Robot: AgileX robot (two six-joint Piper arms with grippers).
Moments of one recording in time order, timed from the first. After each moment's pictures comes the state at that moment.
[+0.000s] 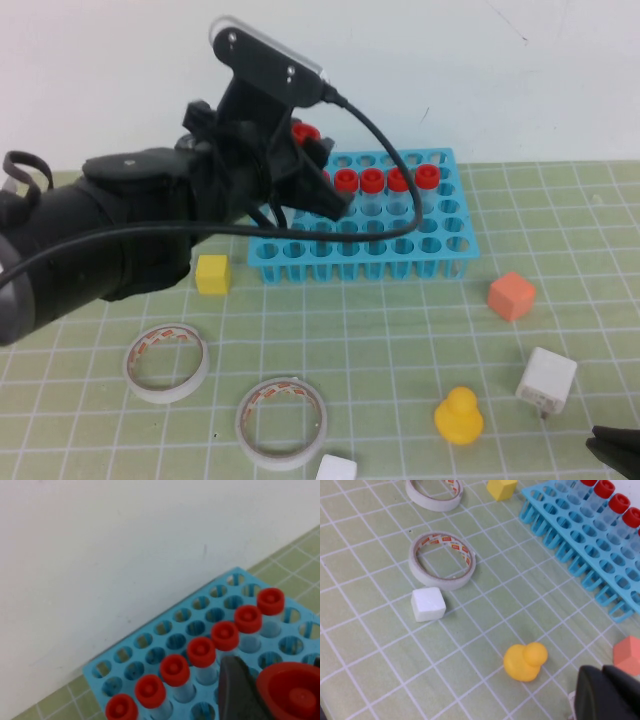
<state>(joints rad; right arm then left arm) 1.26 0.75 -0.57 -0.84 0.78 0.67 -0.54 1.58 -1.19 -1.75 -0.09 1.89</state>
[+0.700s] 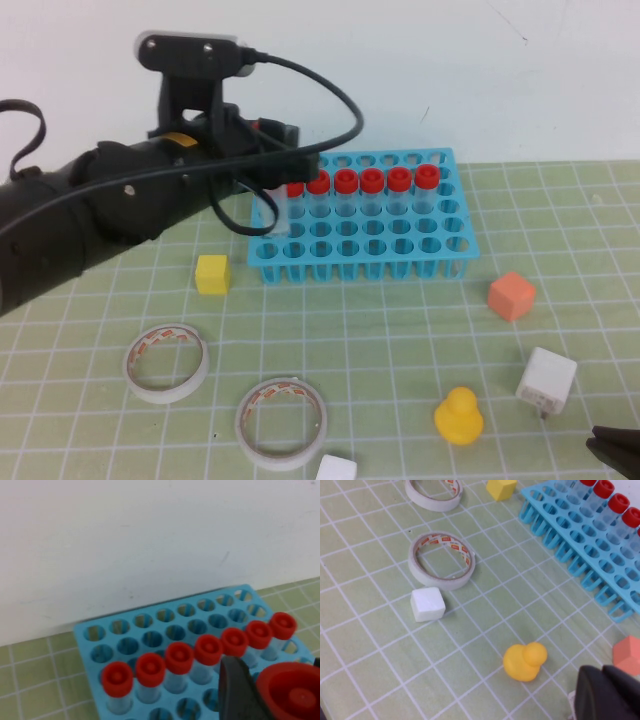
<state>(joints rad) 1.26 0.74 -0.57 -0.84 0.78 0.67 -0.43 1.58 -1.17 -0.68 -0.01 0.47</state>
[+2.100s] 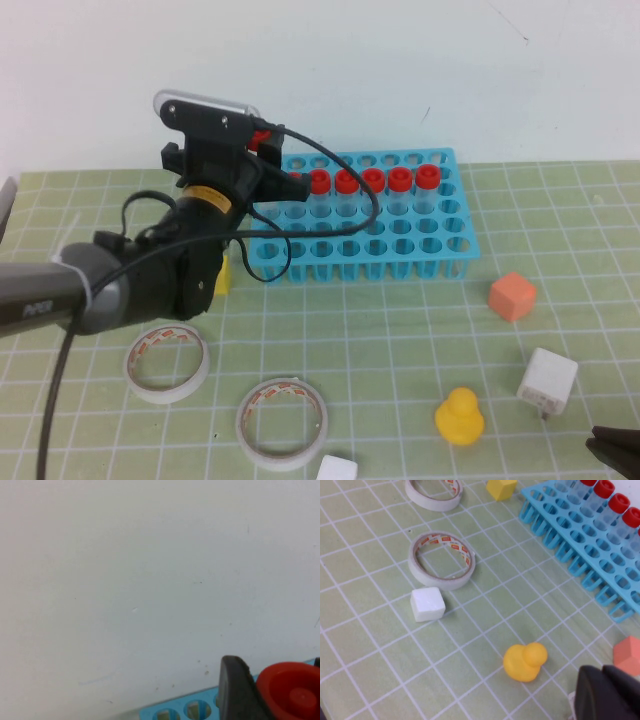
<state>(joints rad) 1.26 0.74 -0.57 -0.84 0.77 0.67 -0.39 1.92 -1.13 -0.19 -0.70 0.10</state>
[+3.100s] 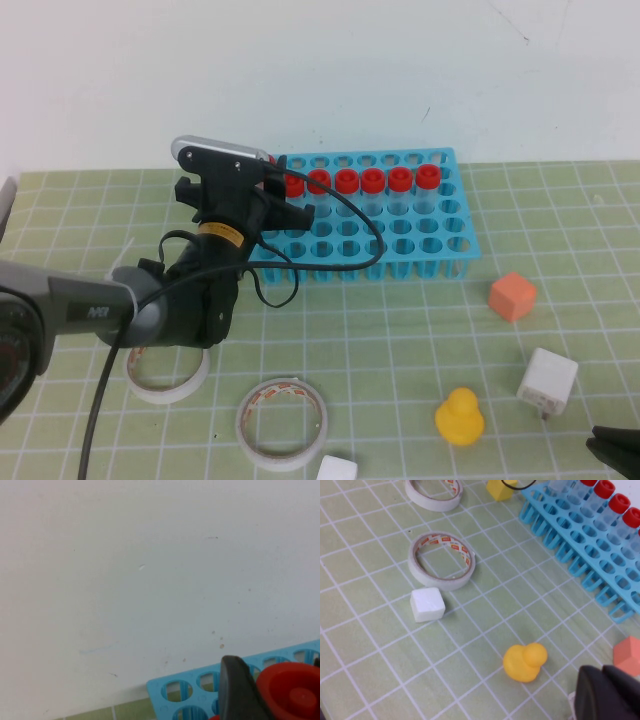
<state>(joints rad) 1.26 0.74 -0.57 -0.84 0.77 0.67 -0.39 2.09 -1.15 -0.20 -0.88 0.10</state>
